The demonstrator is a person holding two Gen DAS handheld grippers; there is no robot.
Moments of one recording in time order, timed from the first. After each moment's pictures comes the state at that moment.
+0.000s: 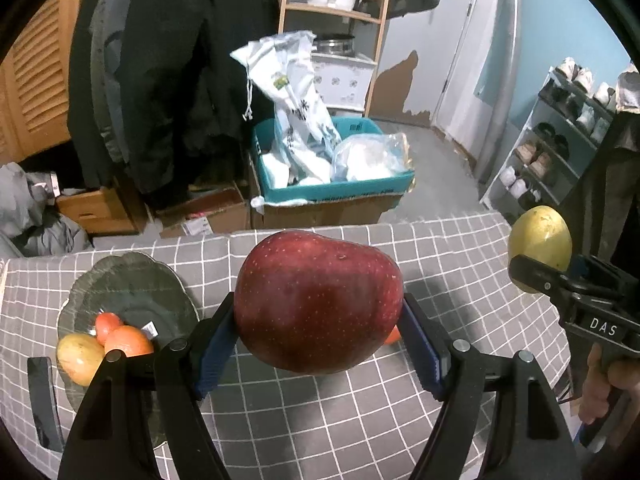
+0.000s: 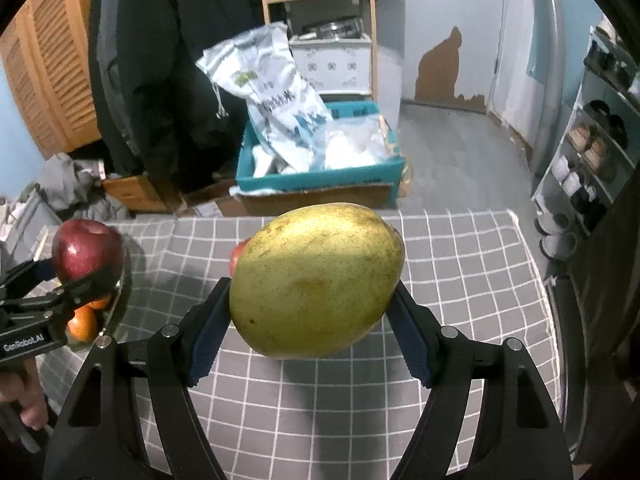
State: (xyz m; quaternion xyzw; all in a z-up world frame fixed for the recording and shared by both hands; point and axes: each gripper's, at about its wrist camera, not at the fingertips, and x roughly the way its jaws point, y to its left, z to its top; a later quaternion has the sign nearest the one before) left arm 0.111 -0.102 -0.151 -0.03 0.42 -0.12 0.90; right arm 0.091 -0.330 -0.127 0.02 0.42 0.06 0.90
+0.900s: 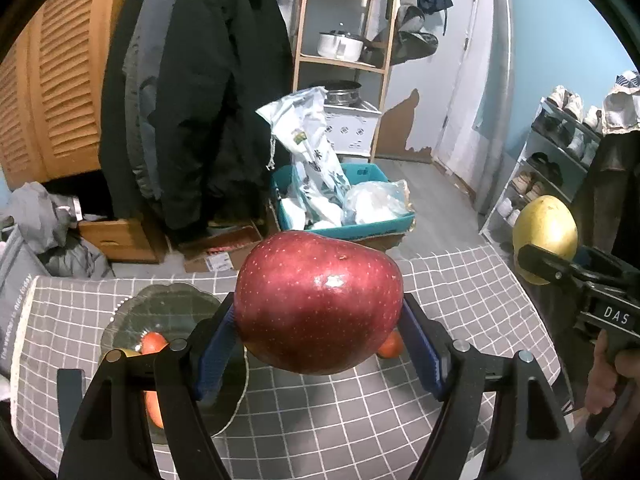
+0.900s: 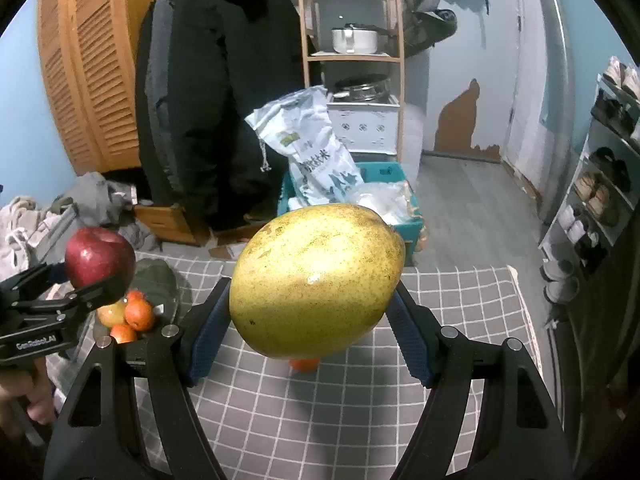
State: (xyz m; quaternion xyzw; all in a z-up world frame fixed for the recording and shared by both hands) left arm 0.073 -0.065 -0.094 -0.03 0.36 -0.10 0.93; right arm 0.059 -0.299 -0.063 0.00 0.35 0.10 0.93
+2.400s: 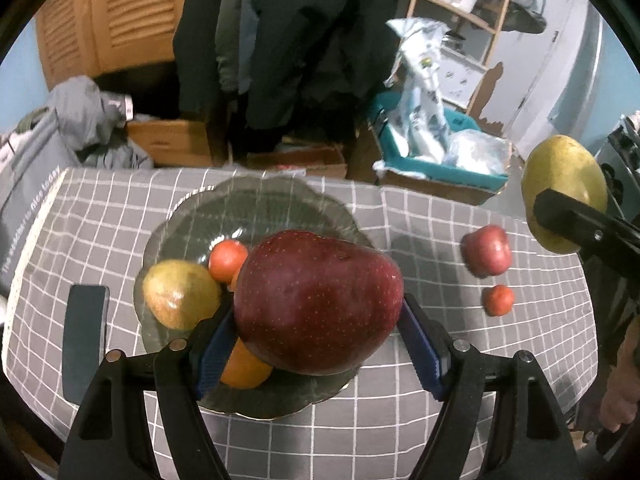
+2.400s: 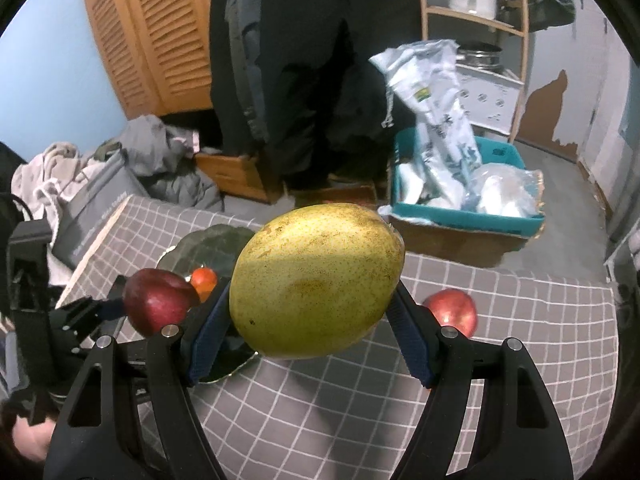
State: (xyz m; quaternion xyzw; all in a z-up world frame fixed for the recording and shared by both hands) left arm 0.092 0.046 -0.202 -0.09 0.48 0.00 0.87; right arm 0.118 -0.138 -0.127 -0.02 0.43 0.22 0.88
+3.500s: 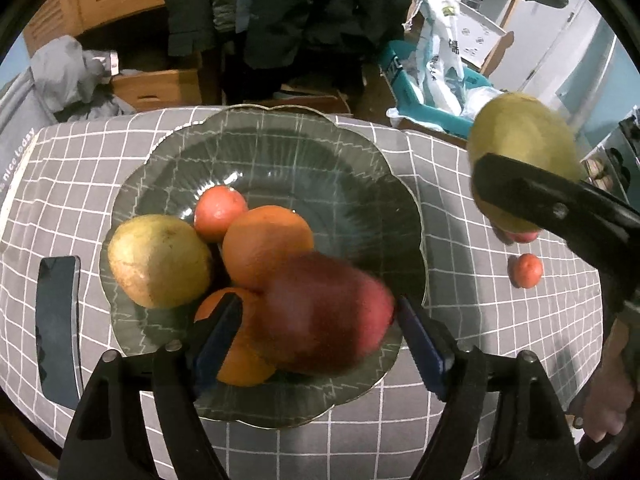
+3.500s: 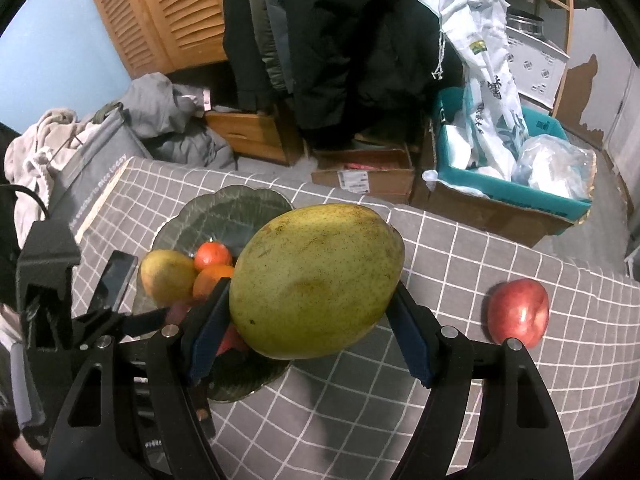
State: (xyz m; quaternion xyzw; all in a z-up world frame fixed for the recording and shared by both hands) left arm 0.110 0.057 -0.251 -0.09 0.54 -0.02 0.84; right arm 0.145 -0.085 -0.183 -0.03 0.48 0.24 0.85
